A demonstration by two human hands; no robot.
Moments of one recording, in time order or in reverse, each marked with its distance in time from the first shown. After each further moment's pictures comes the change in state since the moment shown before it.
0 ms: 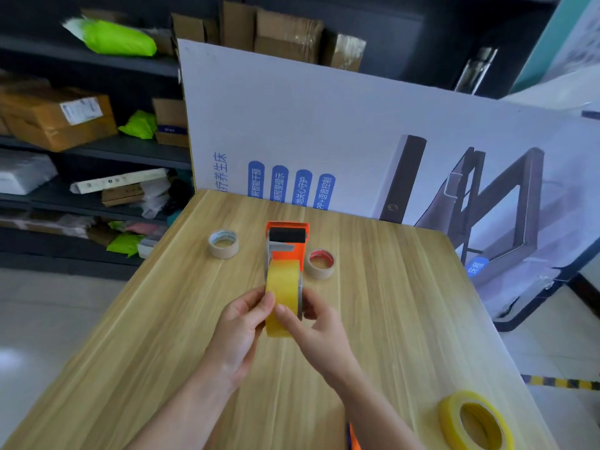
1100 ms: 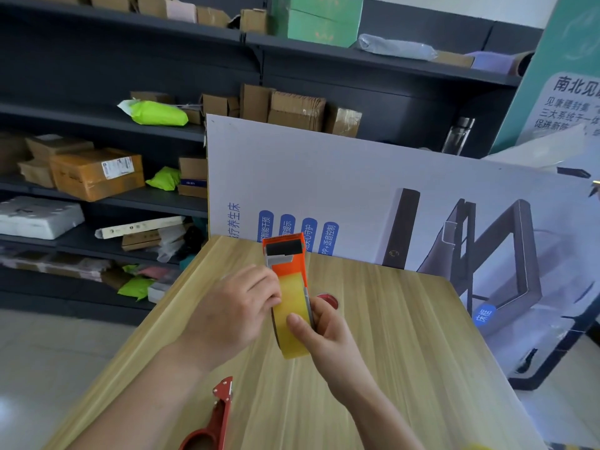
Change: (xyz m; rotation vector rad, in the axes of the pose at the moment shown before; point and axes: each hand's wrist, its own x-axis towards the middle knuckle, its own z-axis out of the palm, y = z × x) left_hand -0.014 0.103 0.004 1.510 -0.120 1.163; right_hand 0.002 -0.055 -0.011 0.263 -0.132 -0.112
